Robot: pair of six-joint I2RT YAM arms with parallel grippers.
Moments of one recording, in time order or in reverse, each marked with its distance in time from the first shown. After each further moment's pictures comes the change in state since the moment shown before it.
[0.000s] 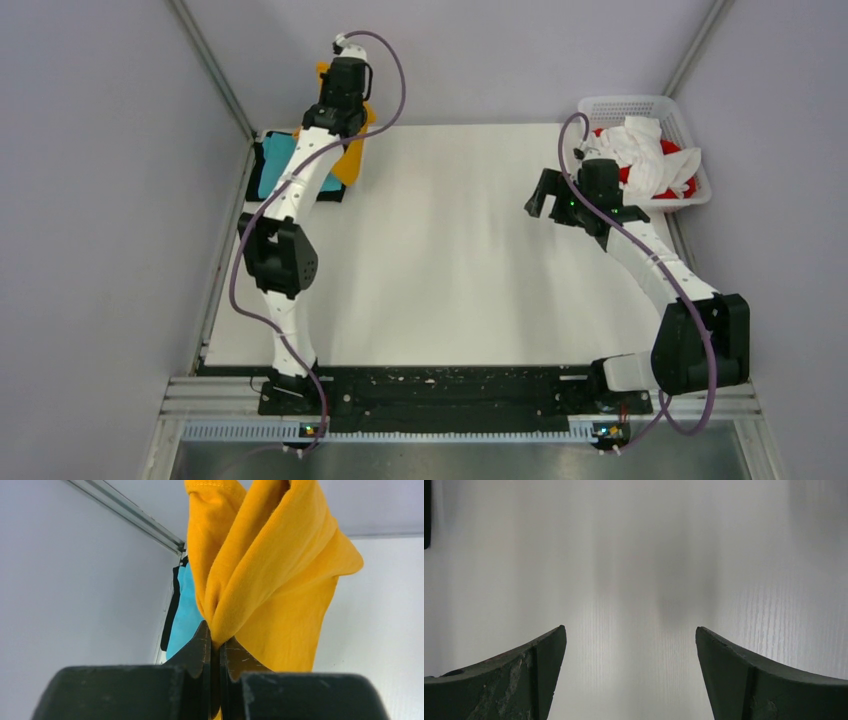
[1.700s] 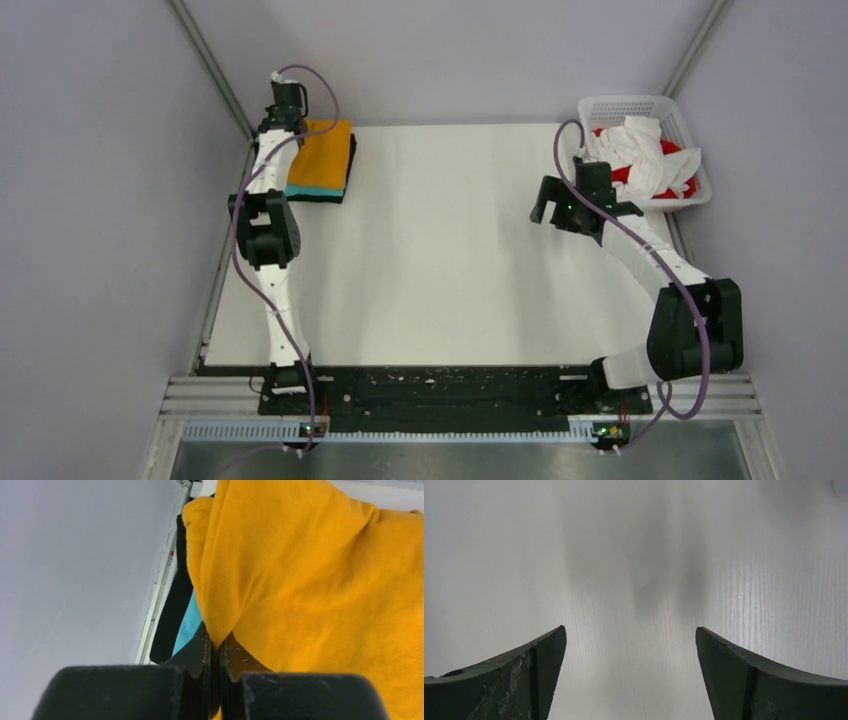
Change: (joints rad) left arm 0.334 0.325 0.137 -0.034 0.219 -0.097; right arm 0.000 0.069 0.014 -0.079 0.101 0.000
